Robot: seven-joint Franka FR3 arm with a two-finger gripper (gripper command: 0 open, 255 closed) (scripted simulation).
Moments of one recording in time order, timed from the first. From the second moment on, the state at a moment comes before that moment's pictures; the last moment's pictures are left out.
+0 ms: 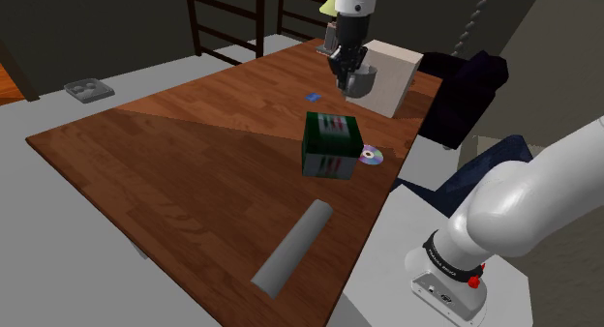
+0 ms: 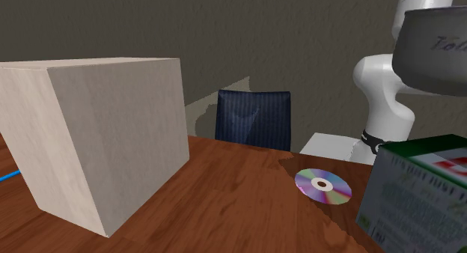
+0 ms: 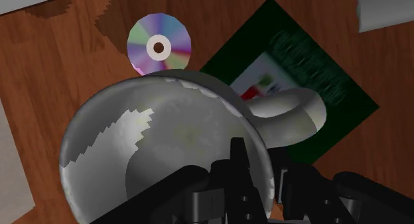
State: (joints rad) arm 0.11 -0.26 0.01 -1.99 -0.06 1.63 0.07
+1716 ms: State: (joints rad) arm 0.15 -0.27 0.08 -2.20 -0.03 1.82 0.18
